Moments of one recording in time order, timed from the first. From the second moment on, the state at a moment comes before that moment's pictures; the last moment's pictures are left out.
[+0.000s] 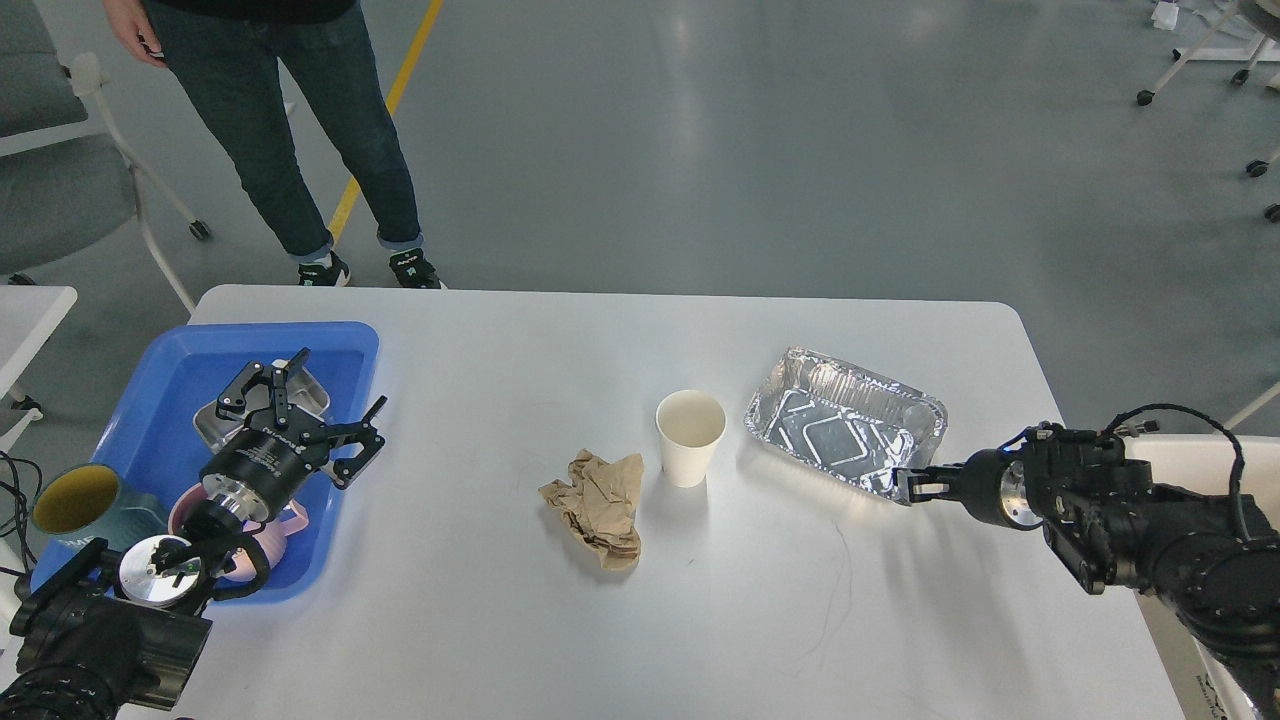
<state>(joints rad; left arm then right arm) -0.54 0.12 -1.40 -0.31 -0.01 -0.74 0.27 0.81 -0.19 -0.46 0.21 -0.94 0.12 0.52</state>
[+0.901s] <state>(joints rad) -0.54 0.13 -1.40 -0.31 -0.01 -0.74 0.27 0.81 -0.19 -0.52 0.18 -0.94 0.13 0.61</state>
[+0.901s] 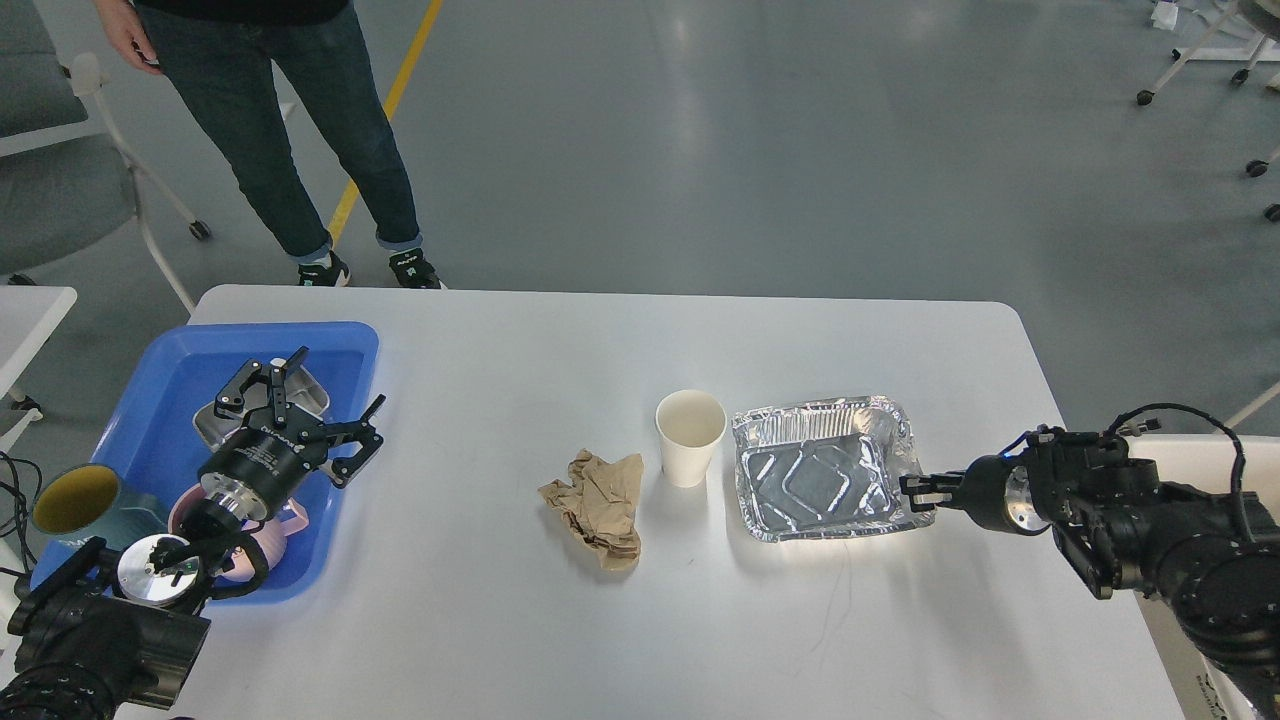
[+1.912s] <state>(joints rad) -0.56 0.13 -1.37 -0.31 -0.01 -0.75 0.27 0.94 -0.34 -0.73 0.18 -0.95 0.40 0.82</state>
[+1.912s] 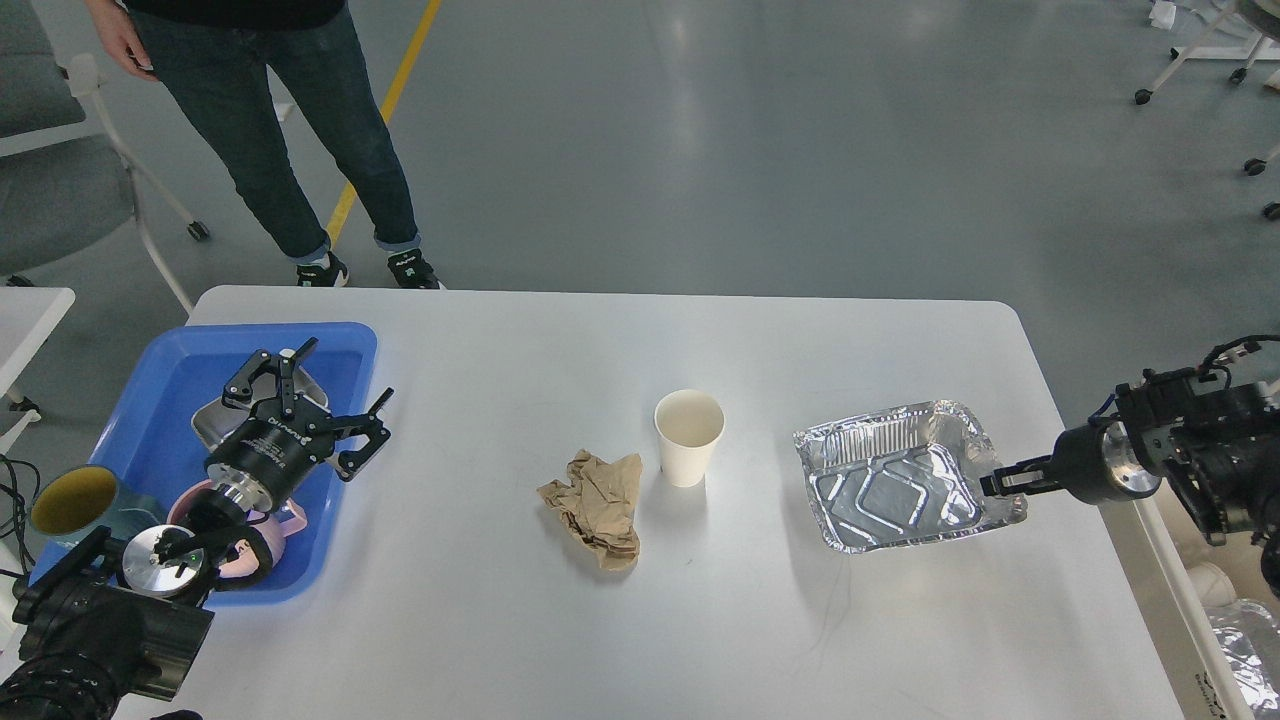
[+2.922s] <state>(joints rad) -0.55 0.12 -1.37 -0.31 -0.01 -0.75 0.27 1.14 -0.27 -0.72 0.19 -0.94 0.60 0.87</state>
